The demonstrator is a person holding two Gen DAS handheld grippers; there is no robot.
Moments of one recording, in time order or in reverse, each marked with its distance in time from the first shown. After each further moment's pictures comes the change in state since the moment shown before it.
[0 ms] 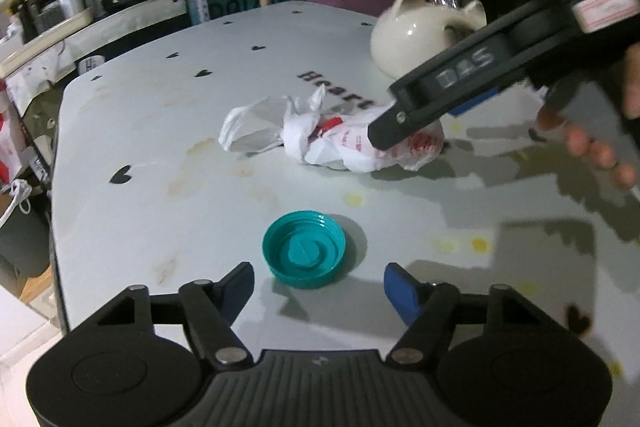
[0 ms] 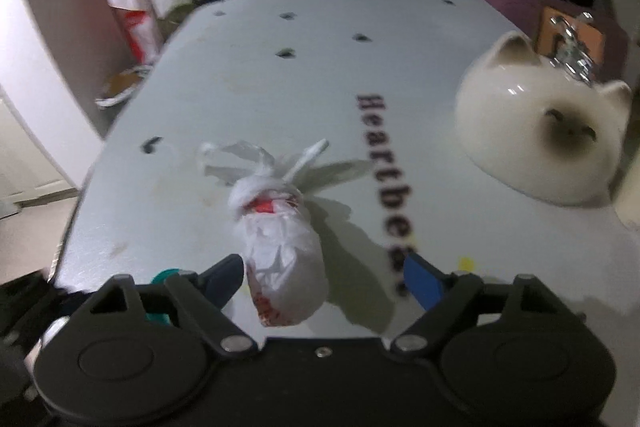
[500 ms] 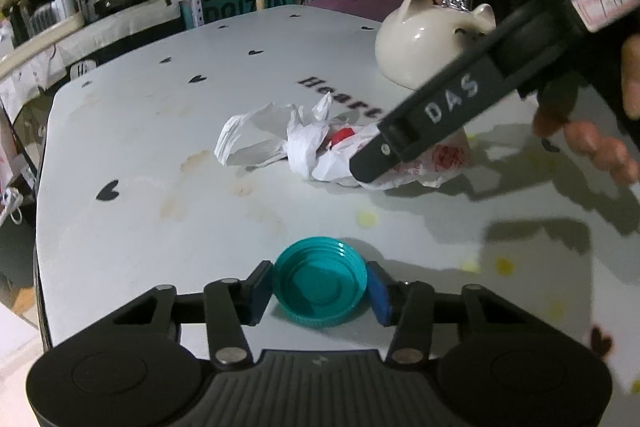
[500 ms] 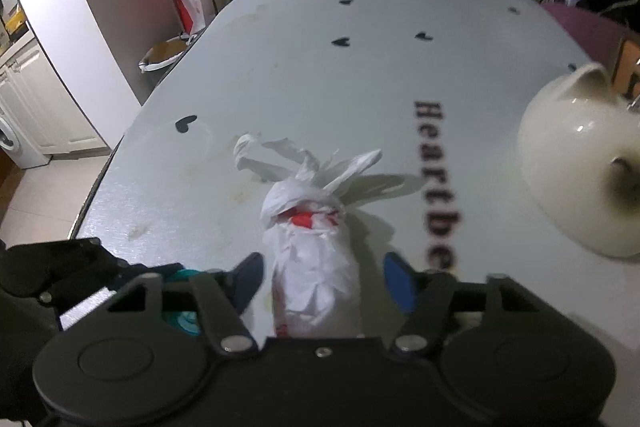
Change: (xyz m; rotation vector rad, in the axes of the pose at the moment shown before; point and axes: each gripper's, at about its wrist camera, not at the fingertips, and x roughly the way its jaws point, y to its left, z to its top) left arm 0.022 0.012 0.010 -0.018 -0.018 -0.022; right arm 0.031 0.012 0.020 -0.084 0.085 0.089
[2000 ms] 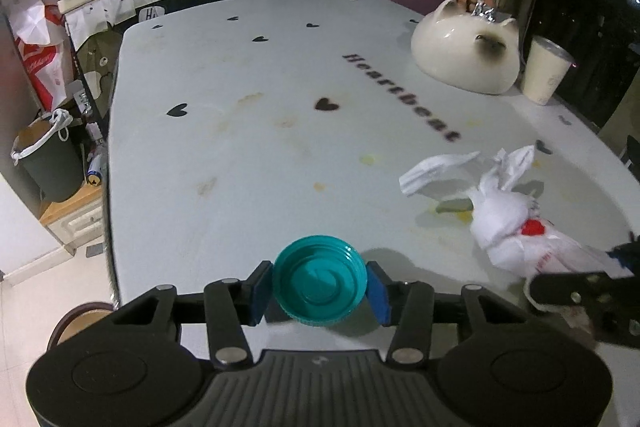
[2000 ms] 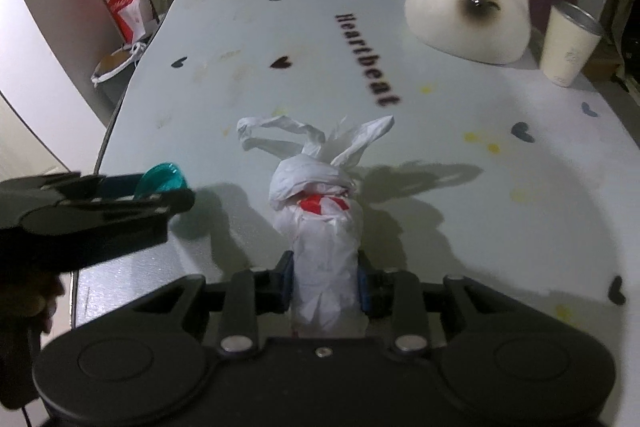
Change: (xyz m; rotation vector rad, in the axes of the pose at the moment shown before) left arm -0.084 -0.025 -0.034 -0.192 0.076 0.106; right arm -0.114 0.054 -0.145 0.238 -0.007 -0.179
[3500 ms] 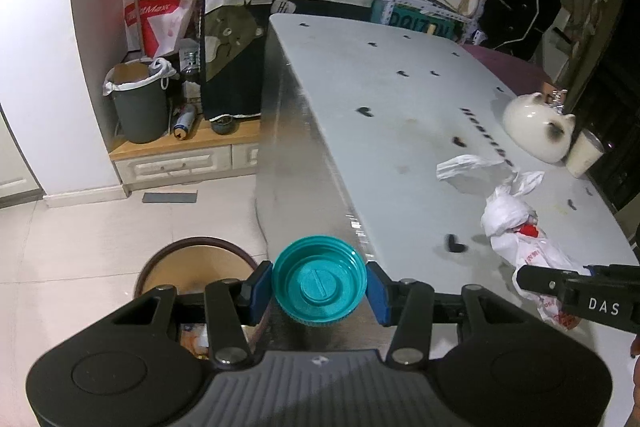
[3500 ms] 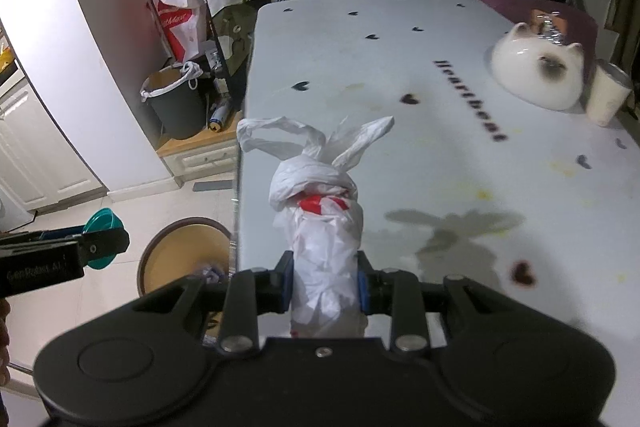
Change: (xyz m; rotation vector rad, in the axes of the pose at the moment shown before) left arm -0.141 0.189 -0.063 -0.253 -0.034 0.042; right arm -0.045 0.184 -0.018 -0.029 -0.086 0.025
